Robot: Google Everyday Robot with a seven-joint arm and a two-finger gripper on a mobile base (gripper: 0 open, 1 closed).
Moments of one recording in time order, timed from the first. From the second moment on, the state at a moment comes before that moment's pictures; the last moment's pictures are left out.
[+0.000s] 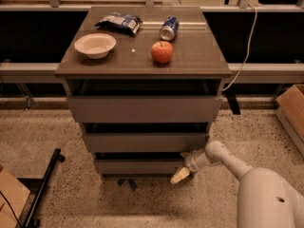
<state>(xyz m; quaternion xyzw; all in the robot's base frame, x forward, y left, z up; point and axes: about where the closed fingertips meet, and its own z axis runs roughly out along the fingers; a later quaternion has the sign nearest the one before) 0.652 -0.147 0.257 -0.48 0.80 0.25 0.25</state>
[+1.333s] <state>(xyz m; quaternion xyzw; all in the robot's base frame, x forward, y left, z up) 0.661 -0.124 0.223 -0.48 0.80 0.25 0.26</state>
